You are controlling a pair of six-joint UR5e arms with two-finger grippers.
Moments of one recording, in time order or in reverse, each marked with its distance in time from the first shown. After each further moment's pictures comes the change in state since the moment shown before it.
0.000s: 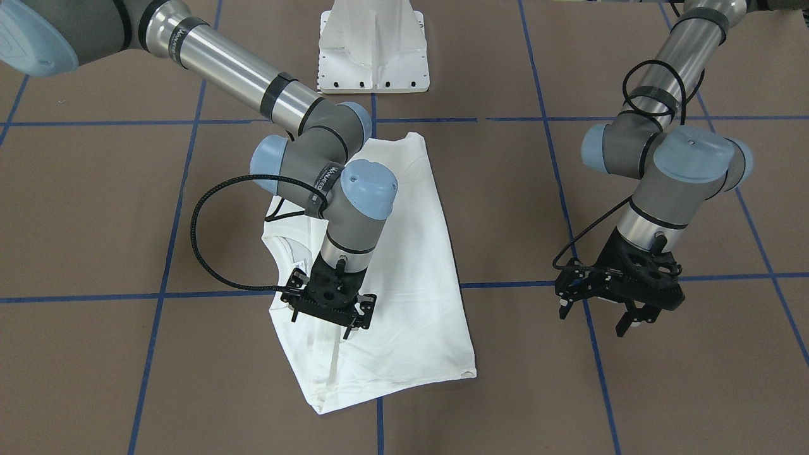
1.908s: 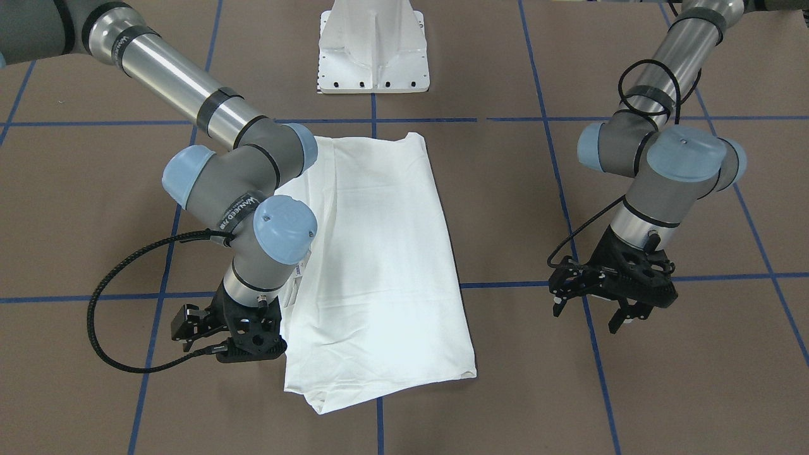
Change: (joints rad) left arm 0.011 0.000 -0.006 -0.001 0.001 -0.027; right arm 0.136 -0.146 0.185 -0.212 0.097 -0.643
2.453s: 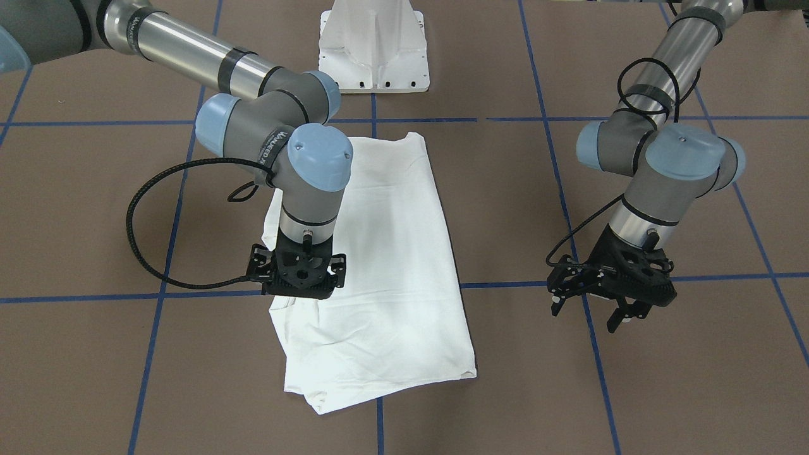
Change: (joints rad) left arm 0.001 0.000 -0.003 -0.001 0.001 -0.004; right arm -0.119 -0.002 0.155 -0.029 0.067 0.357
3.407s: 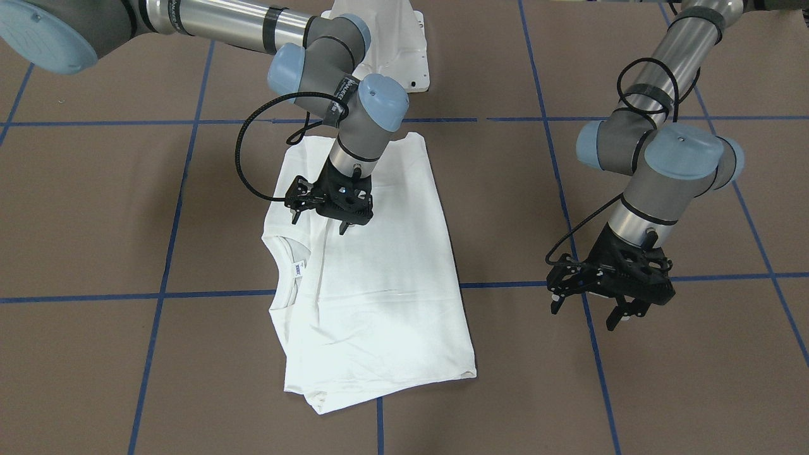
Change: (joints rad) left arm 0.005 0.006 -0.002 -0.001 0.000 -0.002; right arm -0.196 -0.022 0.106 -0.252 -0.129 0.133
